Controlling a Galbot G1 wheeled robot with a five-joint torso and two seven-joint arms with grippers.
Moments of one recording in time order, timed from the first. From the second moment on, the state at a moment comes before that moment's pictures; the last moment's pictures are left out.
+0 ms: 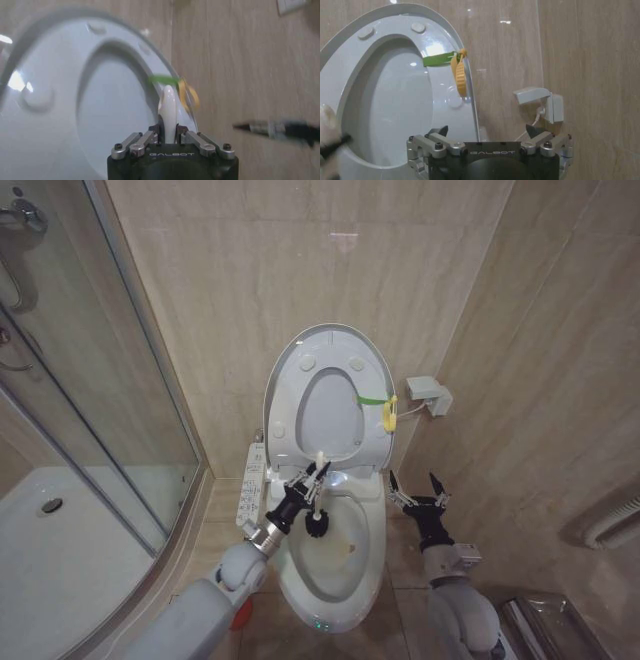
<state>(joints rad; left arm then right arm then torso) 0.77 -1.15 0.25 -1.46 -0.51 -0.57 0.17 -1.37 1.37 0.52 1.98 0.27 0.10 0.12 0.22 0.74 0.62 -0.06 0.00</state>
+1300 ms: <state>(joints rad) 0.68 -1.34 0.34 -0.98 -0.38 -0.73 0.23 -1.37 1.37 0.52 1.98 0.27 0.10 0.12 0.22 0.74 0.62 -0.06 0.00</state>
